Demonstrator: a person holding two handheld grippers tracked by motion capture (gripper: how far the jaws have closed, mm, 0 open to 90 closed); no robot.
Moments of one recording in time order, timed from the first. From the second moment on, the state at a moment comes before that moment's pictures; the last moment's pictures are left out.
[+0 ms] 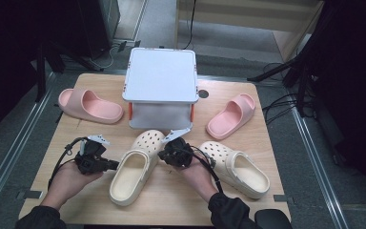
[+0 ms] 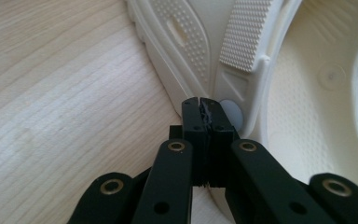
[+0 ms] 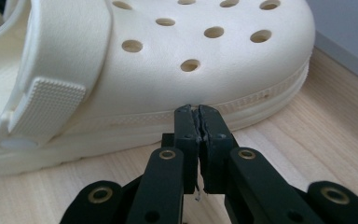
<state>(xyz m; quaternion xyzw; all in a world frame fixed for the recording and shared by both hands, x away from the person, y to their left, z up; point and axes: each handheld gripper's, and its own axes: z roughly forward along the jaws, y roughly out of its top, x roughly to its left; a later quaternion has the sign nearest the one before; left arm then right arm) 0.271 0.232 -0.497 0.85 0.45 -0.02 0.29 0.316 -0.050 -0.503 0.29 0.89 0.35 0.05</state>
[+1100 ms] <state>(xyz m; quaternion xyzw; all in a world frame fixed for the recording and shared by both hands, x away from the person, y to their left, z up) 0.281 0.238 -0.491 0.83 0.45 0.02 0.33 0.295 -0.108 -0.460 0.29 0.87 0.40 0.02</state>
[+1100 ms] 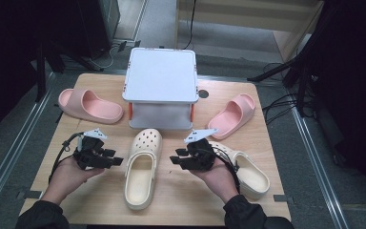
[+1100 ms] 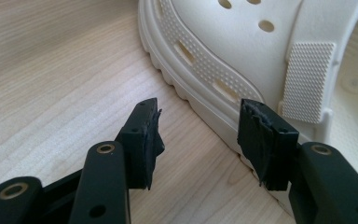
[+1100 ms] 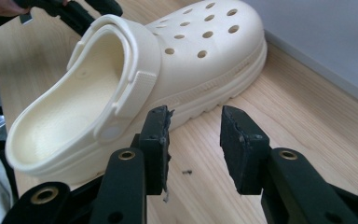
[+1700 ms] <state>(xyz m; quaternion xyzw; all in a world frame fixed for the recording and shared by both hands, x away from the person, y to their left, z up) 0.306 0.239 -0.483 0.83 0.43 0.01 0.35 0.253 -0.195 -0.446 0.33 0.86 0.38 0.07</state>
